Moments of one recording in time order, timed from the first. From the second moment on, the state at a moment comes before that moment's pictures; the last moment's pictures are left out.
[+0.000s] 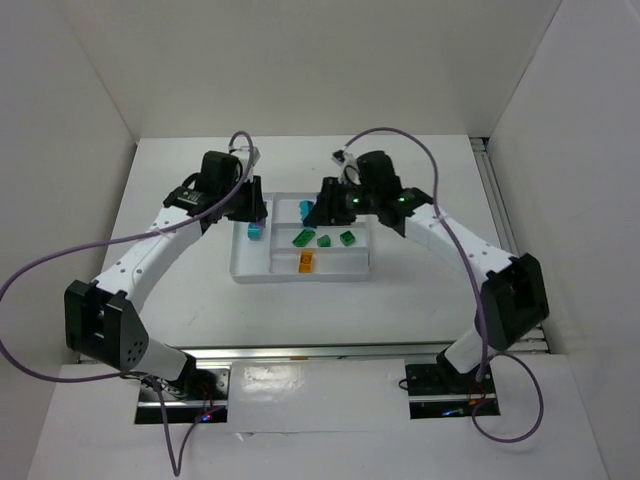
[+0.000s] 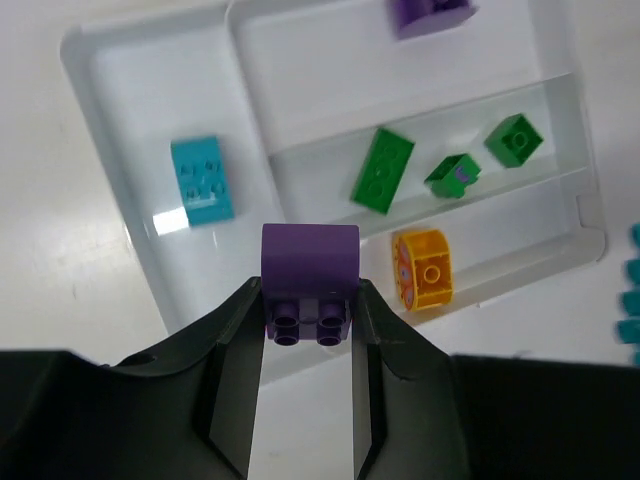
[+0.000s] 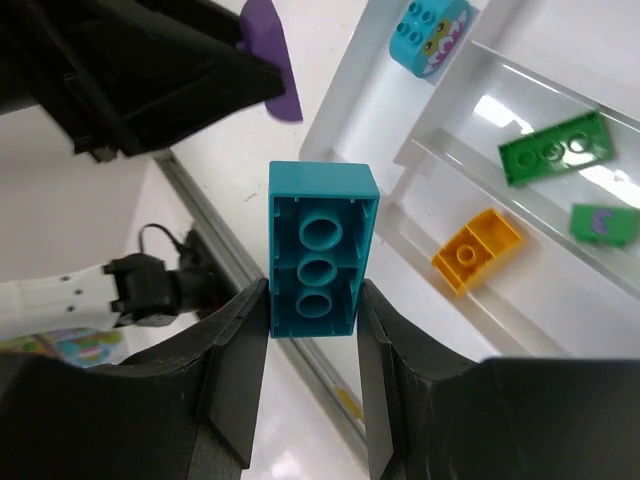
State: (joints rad) left arm -0.34 1.43 1.28 -0.51 0.11 -0.18; right arm 0.49 1.49 1.24 -0.28 -0.58 0.56
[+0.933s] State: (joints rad) left arm -0.14 1.32 1.49 -0.76 -0.02 -0.43; right arm 0.81 2.18 1.76 -0.34 -0.29 0.46
